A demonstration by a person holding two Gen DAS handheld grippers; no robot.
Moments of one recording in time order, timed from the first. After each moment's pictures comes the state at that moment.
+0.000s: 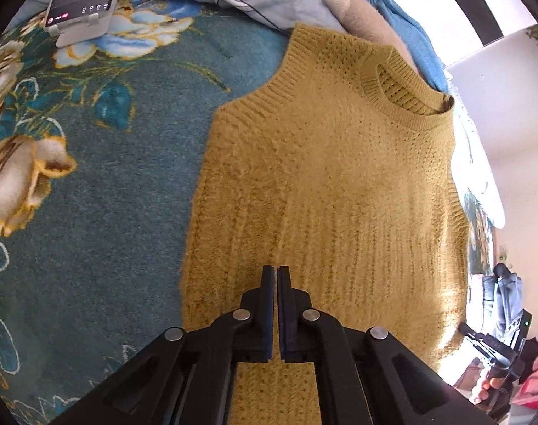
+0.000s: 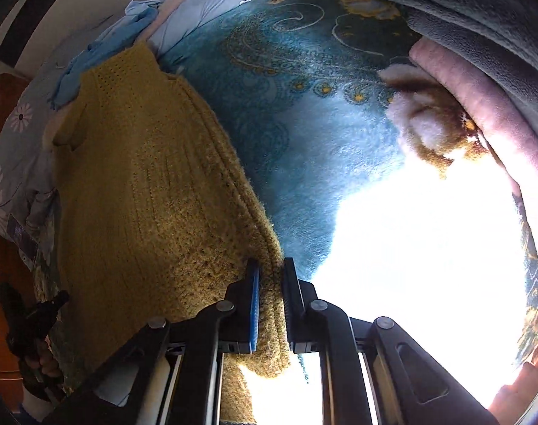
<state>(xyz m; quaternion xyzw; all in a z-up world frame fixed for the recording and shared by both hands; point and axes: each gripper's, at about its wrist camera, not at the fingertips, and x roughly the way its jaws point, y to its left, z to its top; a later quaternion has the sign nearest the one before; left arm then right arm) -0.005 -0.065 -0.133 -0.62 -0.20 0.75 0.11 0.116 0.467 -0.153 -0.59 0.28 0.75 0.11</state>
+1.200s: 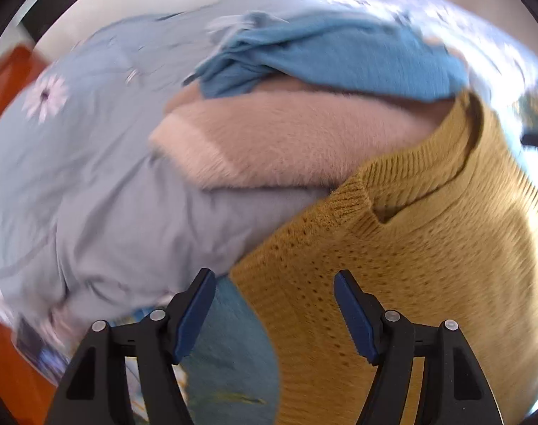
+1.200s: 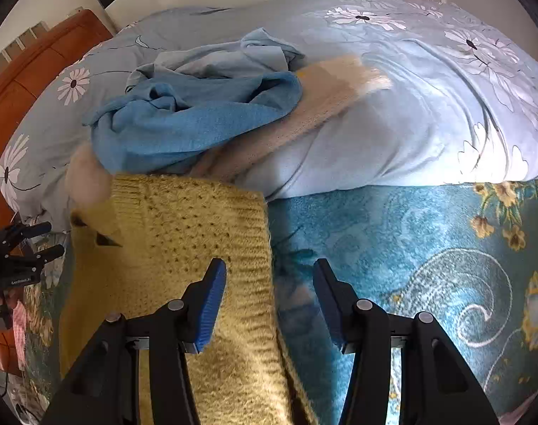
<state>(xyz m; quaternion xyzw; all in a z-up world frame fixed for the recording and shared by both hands) -0.234 0.056 -0.079 -0.52 0.25 0.80 0.16 -0.154 0.454 -0.129 -0.51 0.12 0.85 -0.07</state>
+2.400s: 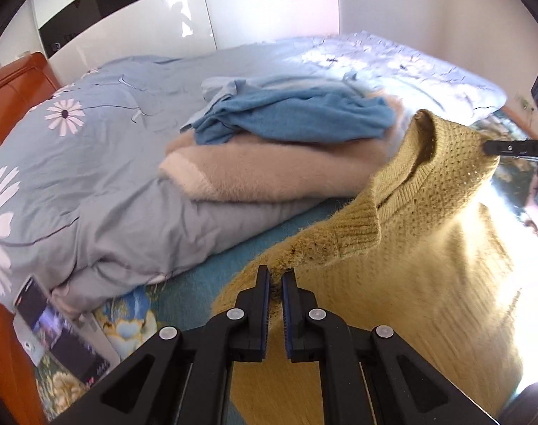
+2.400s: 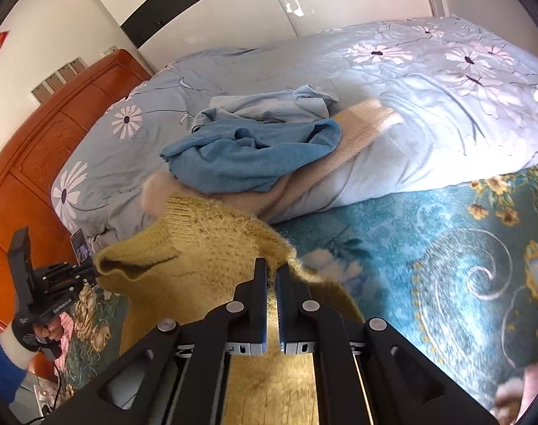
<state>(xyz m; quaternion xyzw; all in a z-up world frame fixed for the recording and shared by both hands) -0.145 0.023 -0.006 -0.43 0.16 0.86 0.21 -0.064 0.443 -0.051 -0.44 0.18 0.87 -0.11</state>
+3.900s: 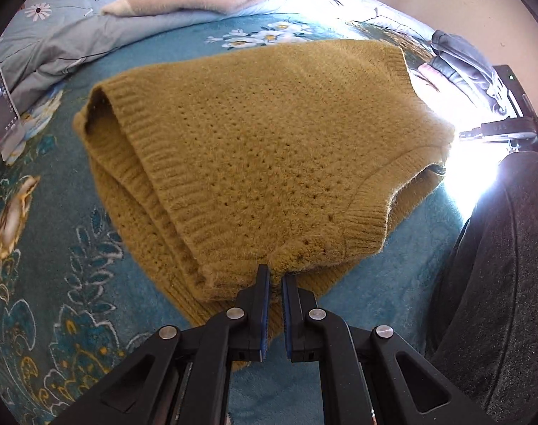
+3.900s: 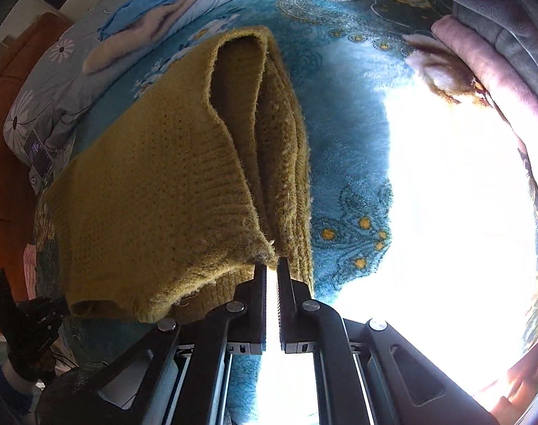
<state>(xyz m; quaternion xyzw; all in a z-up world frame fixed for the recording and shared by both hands) 0.143 -0.006 -0.102 -0.56 0.09 0.76 0.30 0.204 0.436 -0.153 -0.60 0.21 0.77 0.01</state>
